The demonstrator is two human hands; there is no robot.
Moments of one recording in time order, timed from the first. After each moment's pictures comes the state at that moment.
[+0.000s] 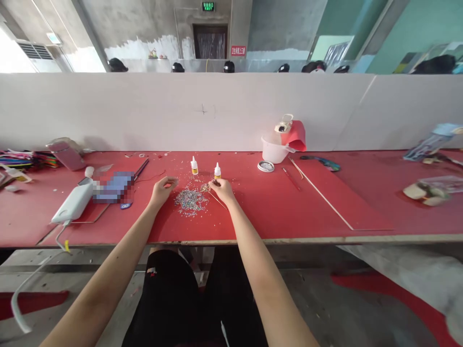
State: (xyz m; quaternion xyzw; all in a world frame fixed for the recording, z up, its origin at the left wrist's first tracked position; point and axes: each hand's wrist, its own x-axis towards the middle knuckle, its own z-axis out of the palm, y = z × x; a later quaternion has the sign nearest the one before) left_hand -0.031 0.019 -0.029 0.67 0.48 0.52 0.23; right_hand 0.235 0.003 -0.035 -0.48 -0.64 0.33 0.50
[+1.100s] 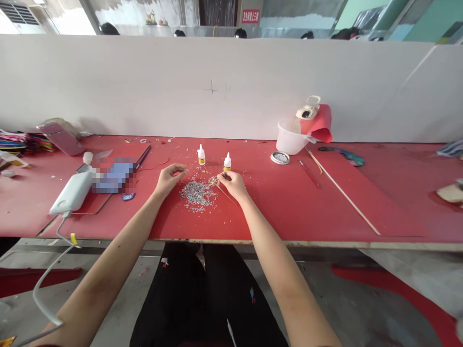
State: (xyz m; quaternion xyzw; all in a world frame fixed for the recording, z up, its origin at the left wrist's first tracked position) left_hand -0.027 0.028 -0.025 0.66 0.42 0.52 0.34; right_hand 0.236 -0.003 -0.030 -0.48 -0.64 0.36 0.48
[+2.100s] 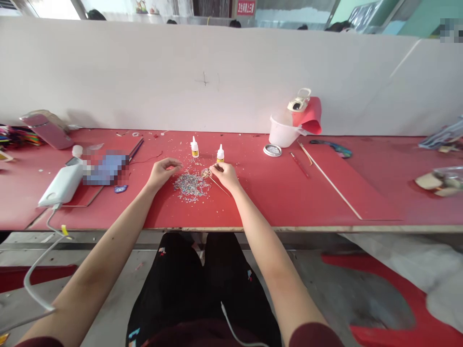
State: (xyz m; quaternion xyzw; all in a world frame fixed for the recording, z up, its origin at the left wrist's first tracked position) left_hand -0.029 0.023 -0.025 0.69 0.43 0.49 0.32; right_hand 0.236 -0.005 -0.028 -0.47 -0.66 0.34 0.48
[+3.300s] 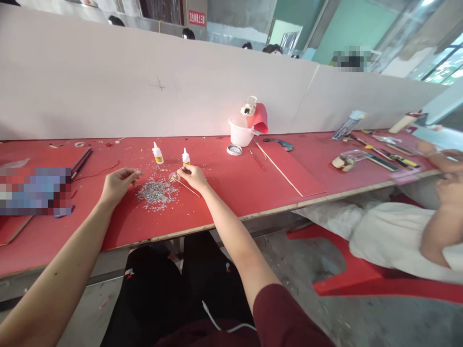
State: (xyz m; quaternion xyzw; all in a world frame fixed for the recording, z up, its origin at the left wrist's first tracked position) left_hand -0.033 0.027 -0.024 0.65 0.48 0.48 0.33; right_hand 0.238 -0.004 -0.028 -0.46 -0.65 0.35 0.49
